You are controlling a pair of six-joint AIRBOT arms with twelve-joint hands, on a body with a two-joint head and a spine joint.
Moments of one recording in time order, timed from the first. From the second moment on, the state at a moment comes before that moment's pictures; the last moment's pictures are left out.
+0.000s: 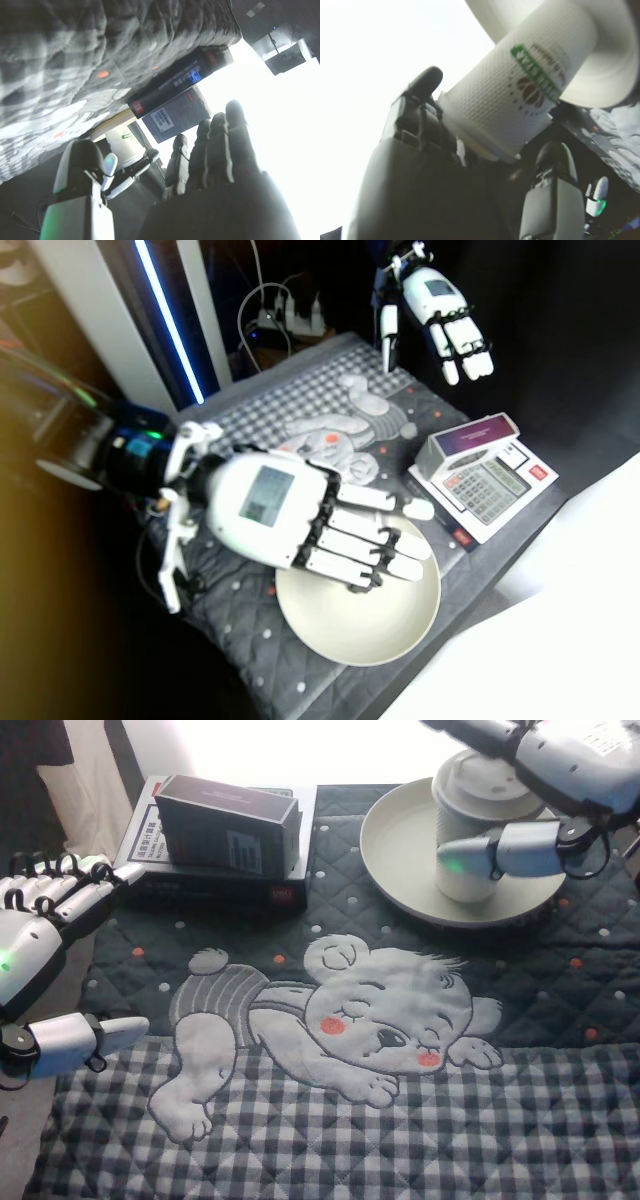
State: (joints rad) left arm 0.96 -0.85 0.85 -0.54 -1.07 1.49; right arm -0.30 -1.13 1.29 0.27 0.67 -1.10
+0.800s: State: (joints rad) left arm 1.01 -0.80 0.80 -0.54 -1.12 1.49; right arm -0.30 -0.83 0.93 -0.09 0.80 -1.10
